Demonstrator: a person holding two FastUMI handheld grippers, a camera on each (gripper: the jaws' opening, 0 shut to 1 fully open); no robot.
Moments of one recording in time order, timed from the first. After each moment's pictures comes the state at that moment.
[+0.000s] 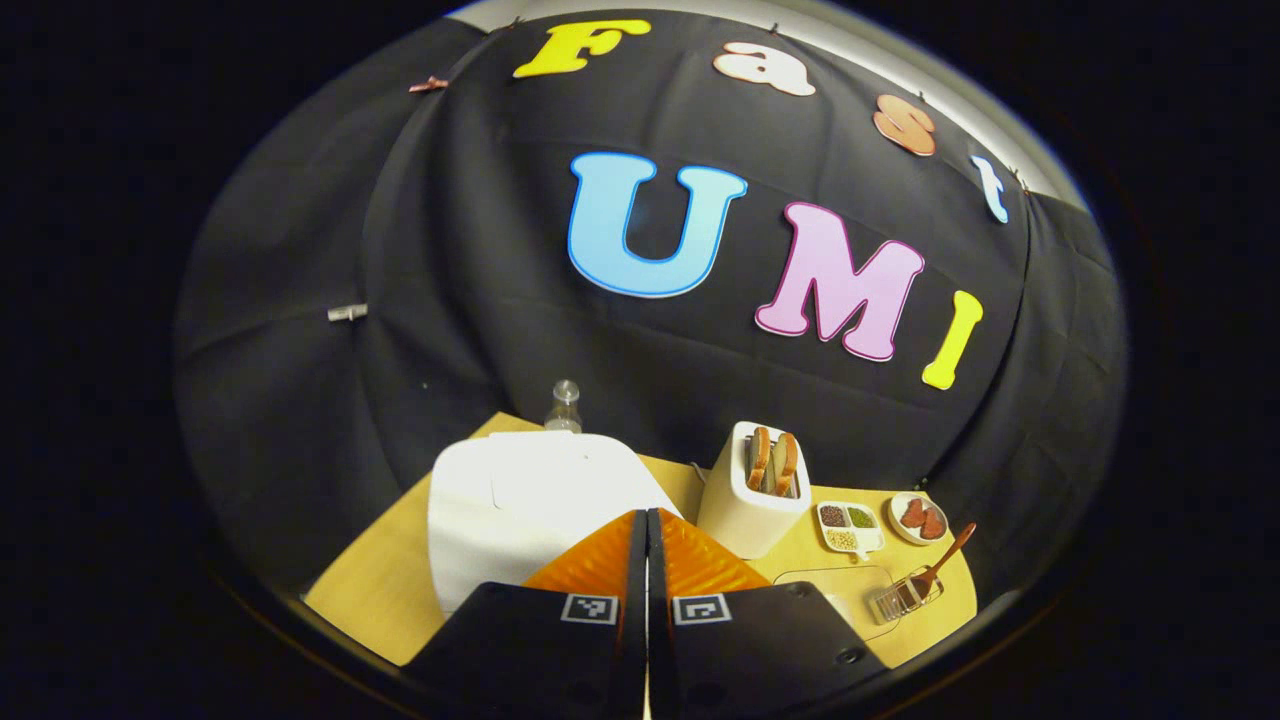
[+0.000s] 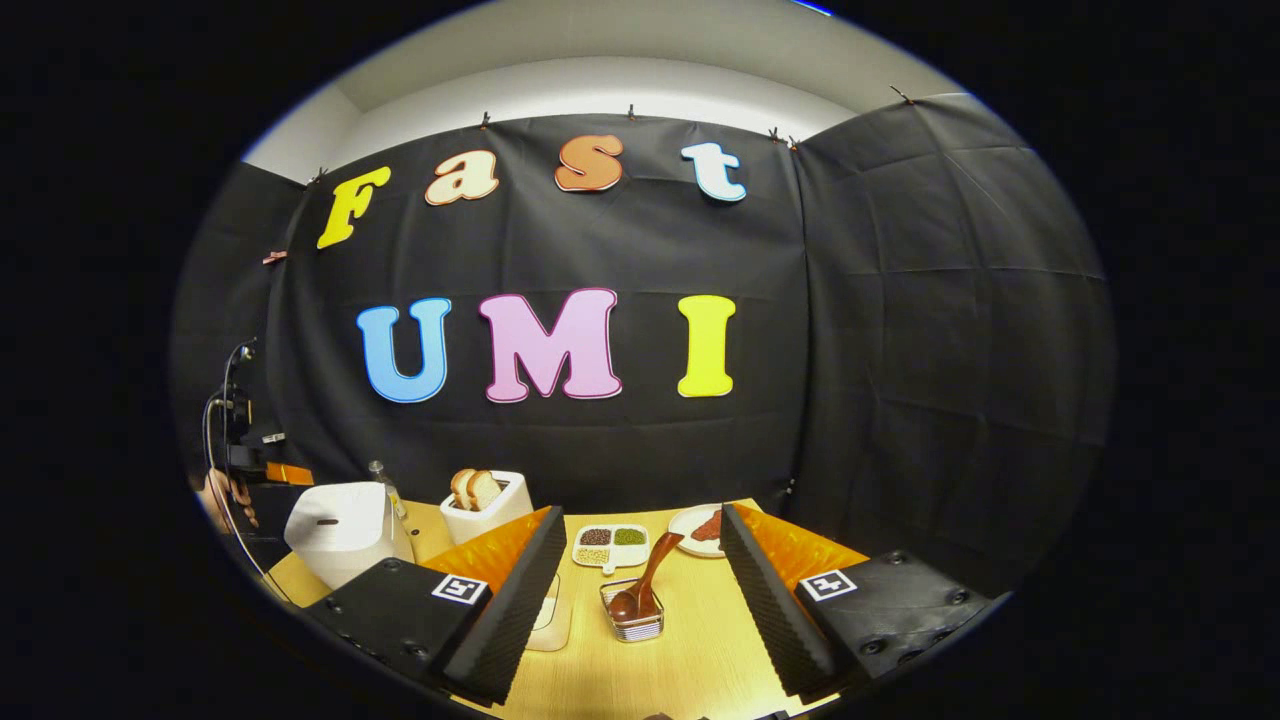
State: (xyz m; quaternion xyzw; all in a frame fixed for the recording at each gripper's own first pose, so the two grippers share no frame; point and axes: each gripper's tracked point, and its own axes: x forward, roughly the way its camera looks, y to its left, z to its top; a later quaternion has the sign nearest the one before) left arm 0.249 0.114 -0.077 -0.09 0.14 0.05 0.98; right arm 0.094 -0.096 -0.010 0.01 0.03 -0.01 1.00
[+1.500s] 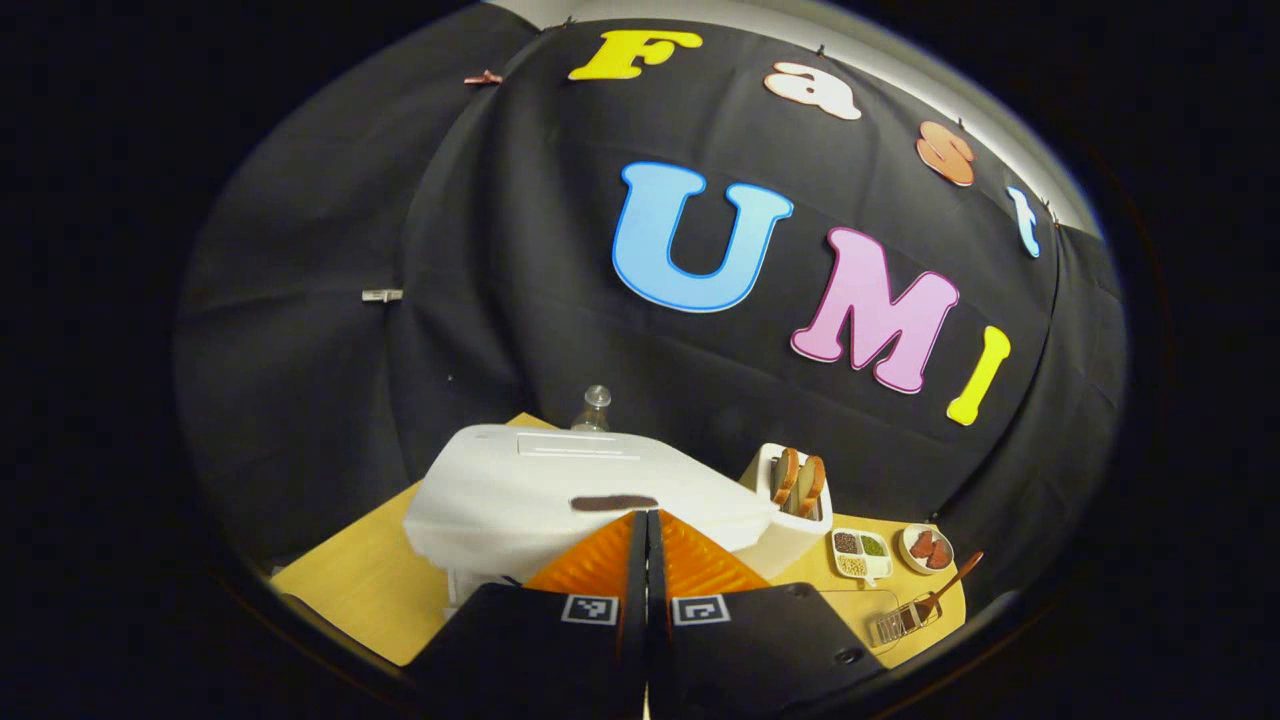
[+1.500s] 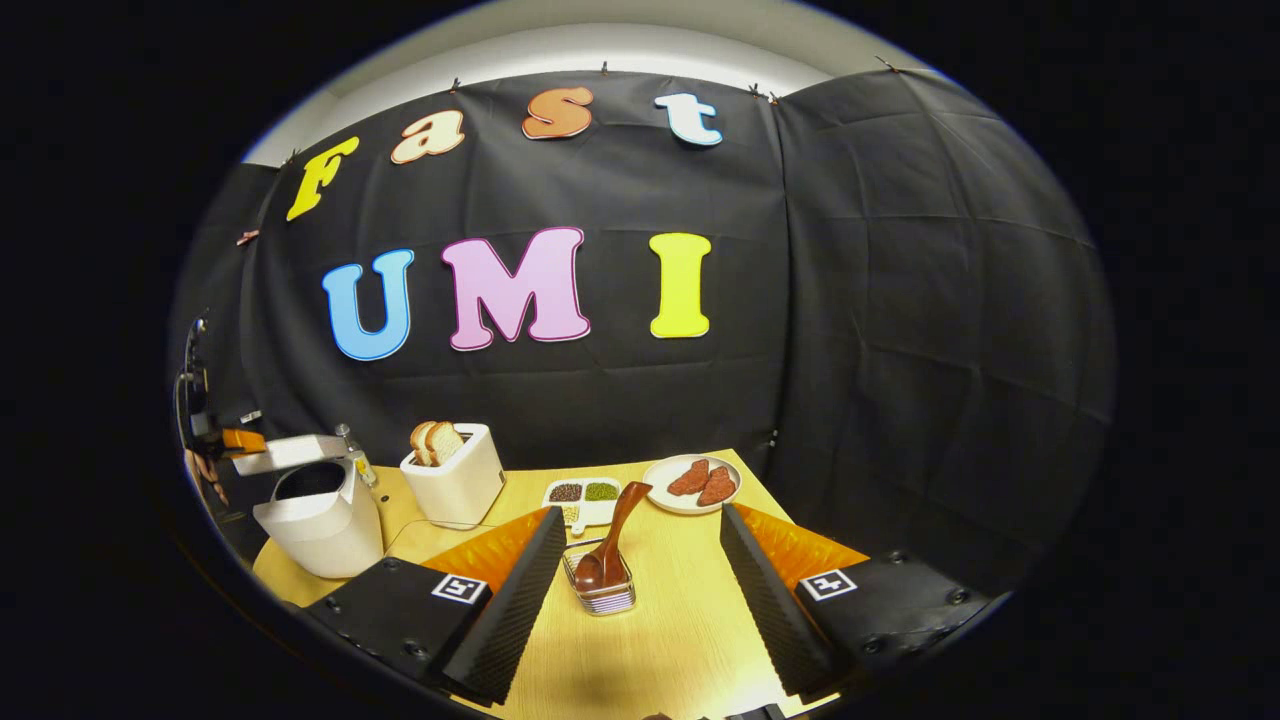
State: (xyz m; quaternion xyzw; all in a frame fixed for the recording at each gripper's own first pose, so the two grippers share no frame) left arm 0.225 0.131 -0.049 -0.10 0.09 0.10 0.99; right arm 0.123 -0.126 -0.076 0.02 0.10 -0.03 0.99
